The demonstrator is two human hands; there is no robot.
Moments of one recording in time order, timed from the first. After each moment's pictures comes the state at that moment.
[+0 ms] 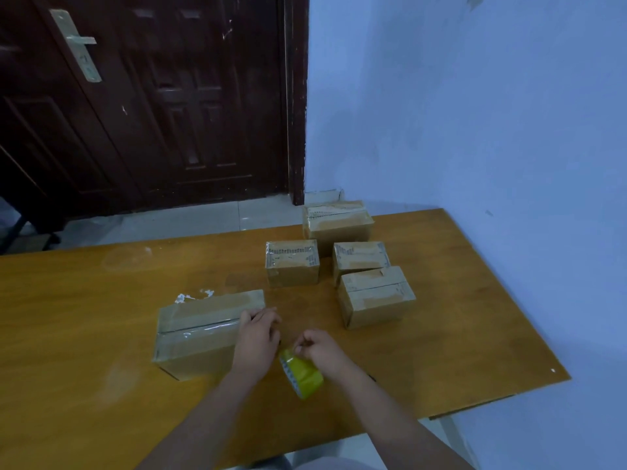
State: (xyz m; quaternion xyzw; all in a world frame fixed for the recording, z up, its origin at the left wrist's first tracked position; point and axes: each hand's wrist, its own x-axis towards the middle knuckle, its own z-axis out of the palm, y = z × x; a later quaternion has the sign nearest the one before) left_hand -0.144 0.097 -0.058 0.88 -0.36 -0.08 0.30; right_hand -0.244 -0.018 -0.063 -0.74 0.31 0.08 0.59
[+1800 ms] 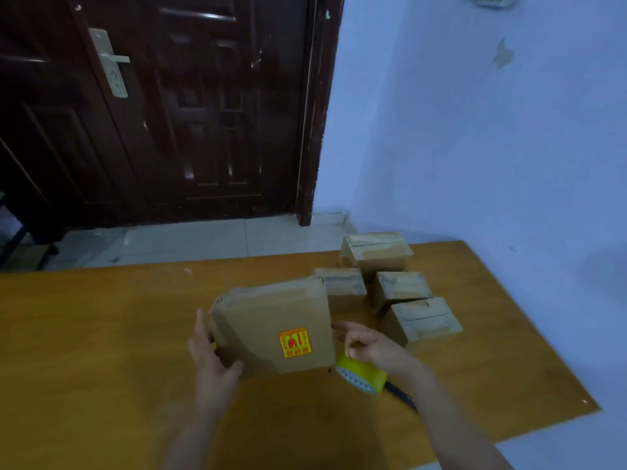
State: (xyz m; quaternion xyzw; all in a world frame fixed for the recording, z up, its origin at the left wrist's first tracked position) left_hand -0.044 0.237 -0.029 0.77 -0.16 -0.12 0.60; right_hand -0.196 -0.008 0.015 -0.83 0.22 0.10 0.50
